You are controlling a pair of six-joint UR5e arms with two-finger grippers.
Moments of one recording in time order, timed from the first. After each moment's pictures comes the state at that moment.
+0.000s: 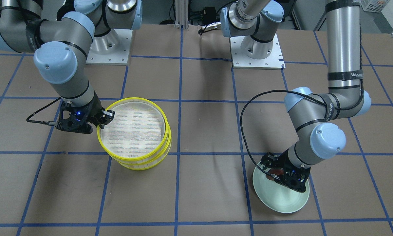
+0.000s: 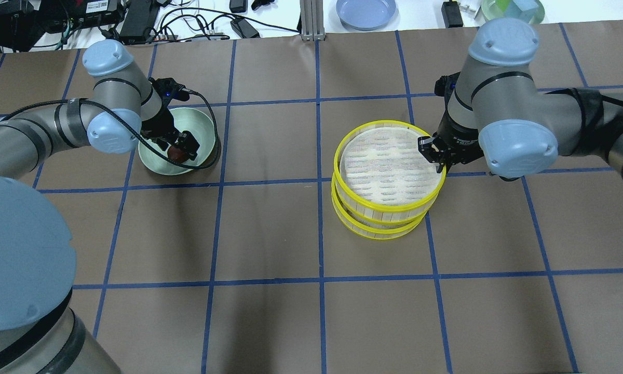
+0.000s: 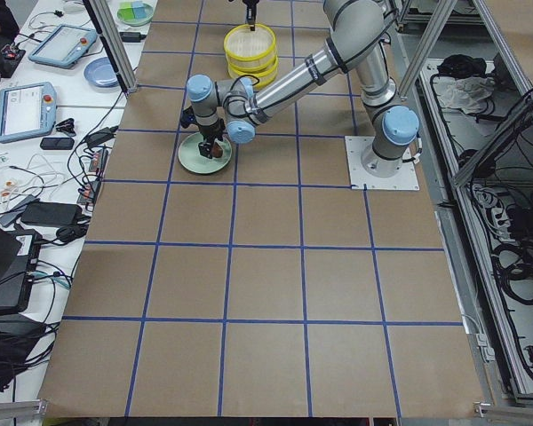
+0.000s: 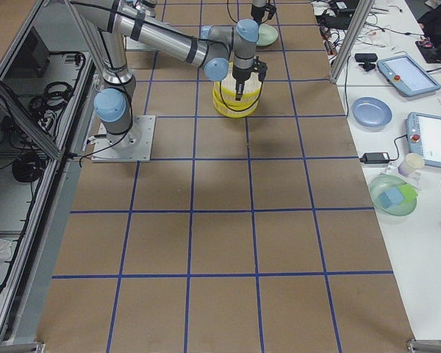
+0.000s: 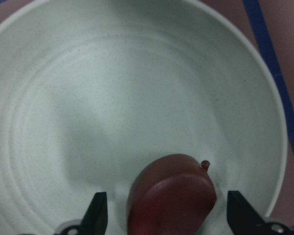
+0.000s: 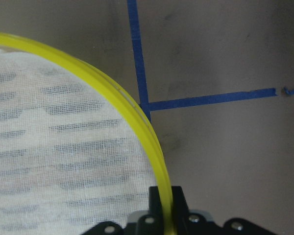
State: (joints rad) left arm -1.39 -2.10 -1.69 -0.96 1.54 0.58; right arm 1.55 -1.42 1.89 -2.01 -1.58 0.09
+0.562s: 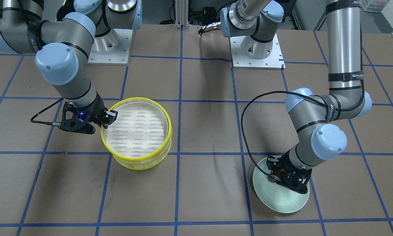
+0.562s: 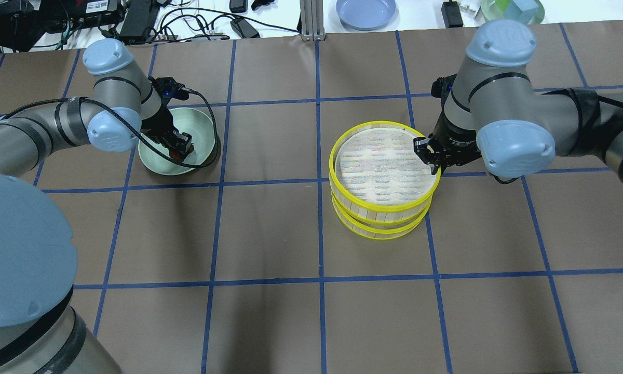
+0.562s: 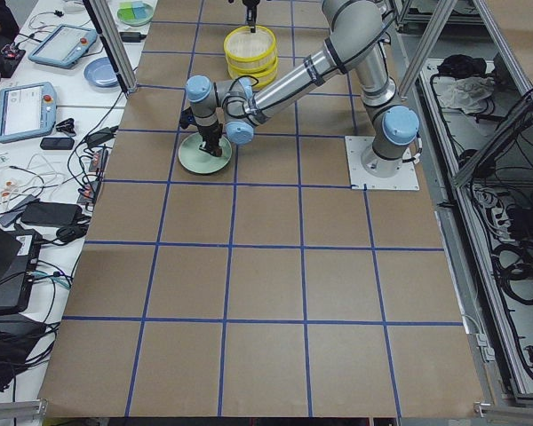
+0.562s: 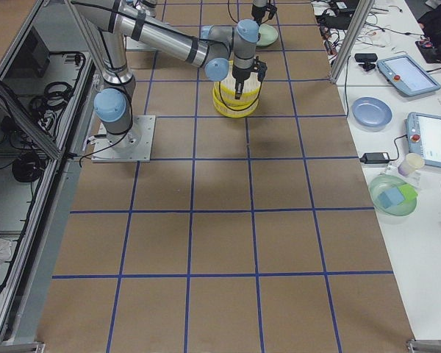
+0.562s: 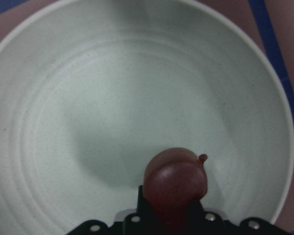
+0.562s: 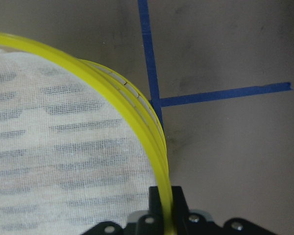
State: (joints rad) left arm -1.39 -2.10 -1.67 -0.96 1.55 0.58; right arm 1.55 -1.41 1.89 -2.01 -1.55 0.10
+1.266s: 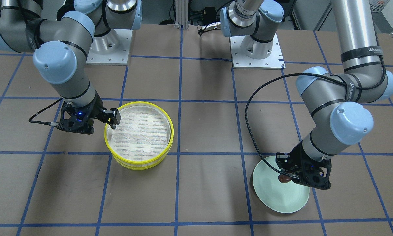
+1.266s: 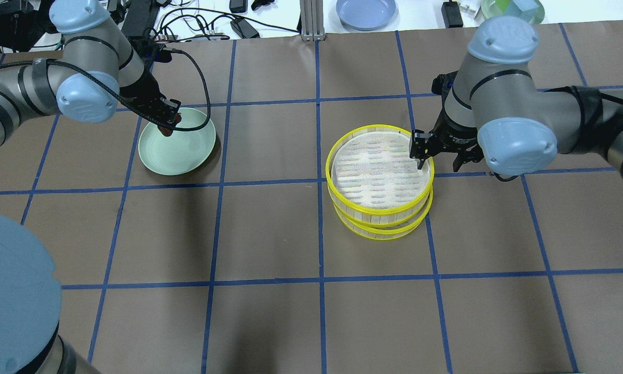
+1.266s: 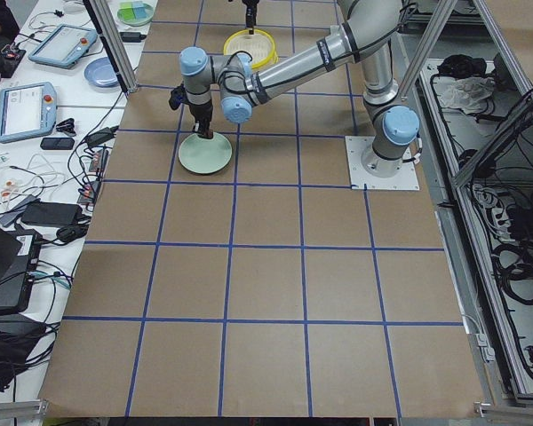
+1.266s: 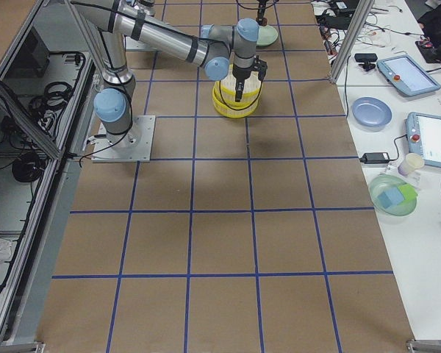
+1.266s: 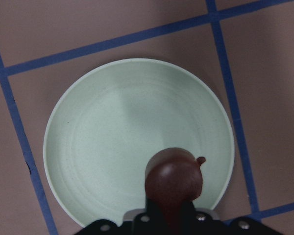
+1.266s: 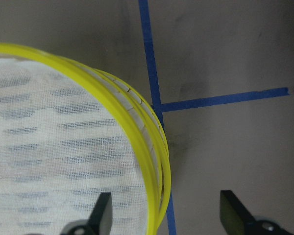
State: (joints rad) left arm -1.42 -1.99 -1.57 -1.11 1.53 0.37; right arm 1.55 -1.42 1.86 -2.00 -1.55 0.11
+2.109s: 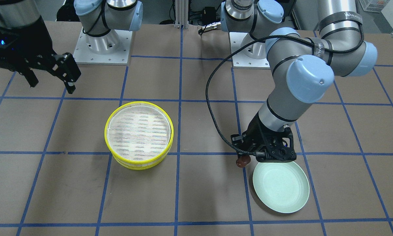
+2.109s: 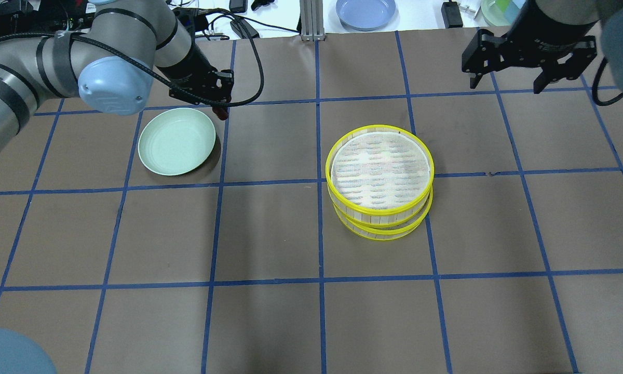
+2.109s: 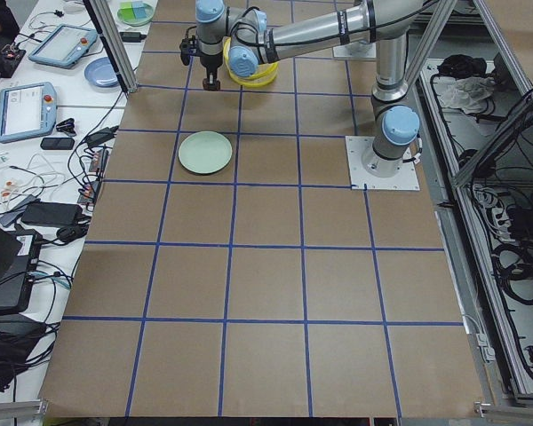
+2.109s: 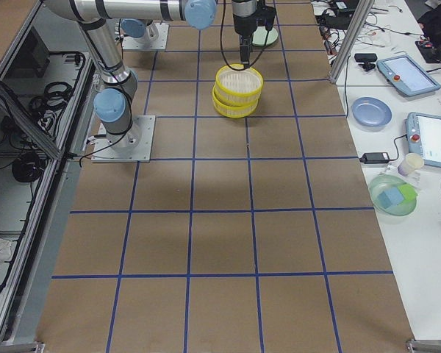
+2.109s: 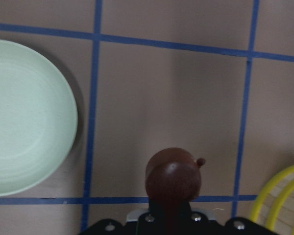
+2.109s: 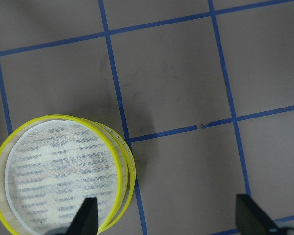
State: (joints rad) left arm -1.63 -1.88 -1.56 -1.14 1.38 -0.18; right arm 1.48 -1.64 1.58 -1.71 -1.63 0.09
